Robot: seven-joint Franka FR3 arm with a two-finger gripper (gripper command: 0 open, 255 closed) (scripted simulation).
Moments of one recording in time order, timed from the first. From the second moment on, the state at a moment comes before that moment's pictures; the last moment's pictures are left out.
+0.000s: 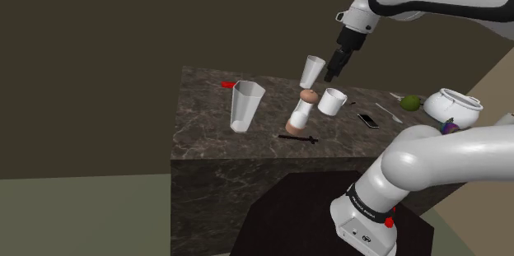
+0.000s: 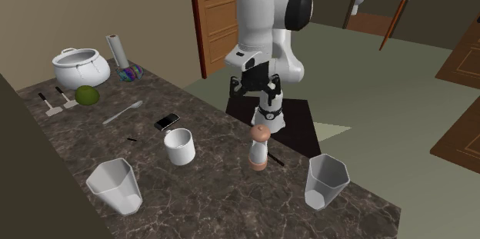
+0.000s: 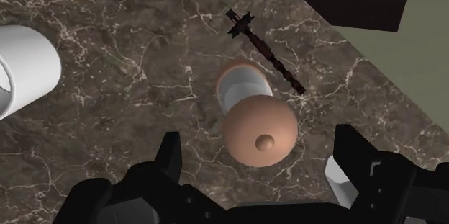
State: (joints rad) arm -0.08 -0.77 -0.14 -2.48 -0.06 1.70 -0.31
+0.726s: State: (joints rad) arm -0.17 -0.58 -0.35 -2.55 -0.18 2.00 -0.49
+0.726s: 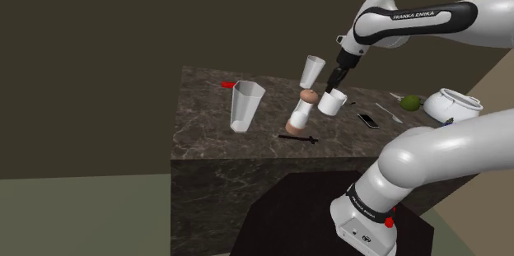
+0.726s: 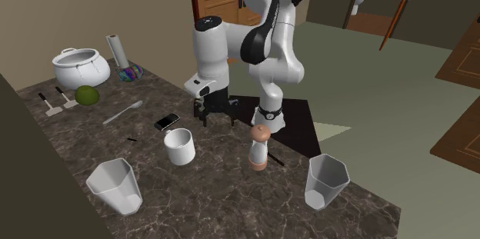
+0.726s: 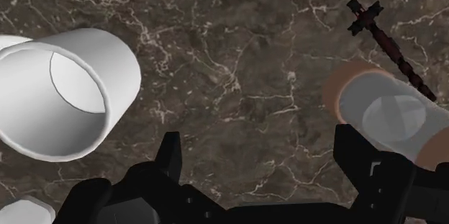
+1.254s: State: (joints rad) arm -0.18 -0.33 -0.52 -2.49 -0.18 2.22 -0.65
